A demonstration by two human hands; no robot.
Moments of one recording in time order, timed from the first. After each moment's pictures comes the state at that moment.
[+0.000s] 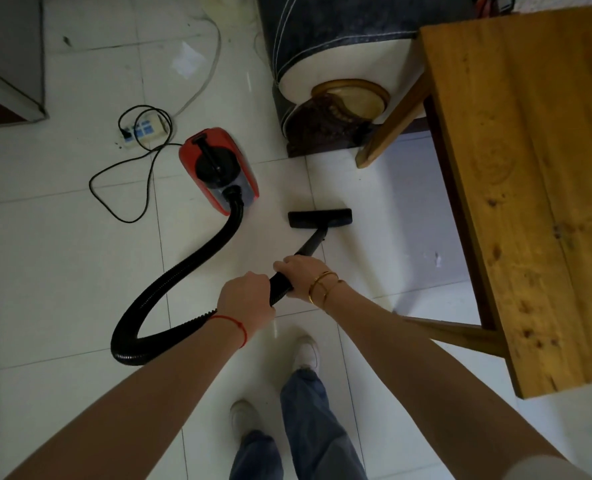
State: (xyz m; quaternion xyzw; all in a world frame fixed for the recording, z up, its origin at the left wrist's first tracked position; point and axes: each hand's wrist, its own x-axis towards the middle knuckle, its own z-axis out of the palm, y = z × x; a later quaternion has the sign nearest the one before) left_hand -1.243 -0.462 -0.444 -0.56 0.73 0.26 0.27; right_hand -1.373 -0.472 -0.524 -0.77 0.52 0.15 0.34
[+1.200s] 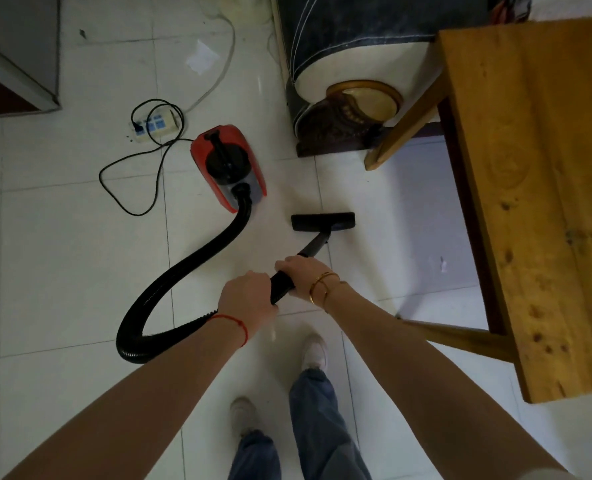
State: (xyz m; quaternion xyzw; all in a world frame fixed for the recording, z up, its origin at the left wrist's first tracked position) left_hand -1.225 -0.458 -0.445 -0.58 0.72 0.29 0.24; right_hand -1.355 -0.474 -0.526 -0.76 0.52 0.15 0.37
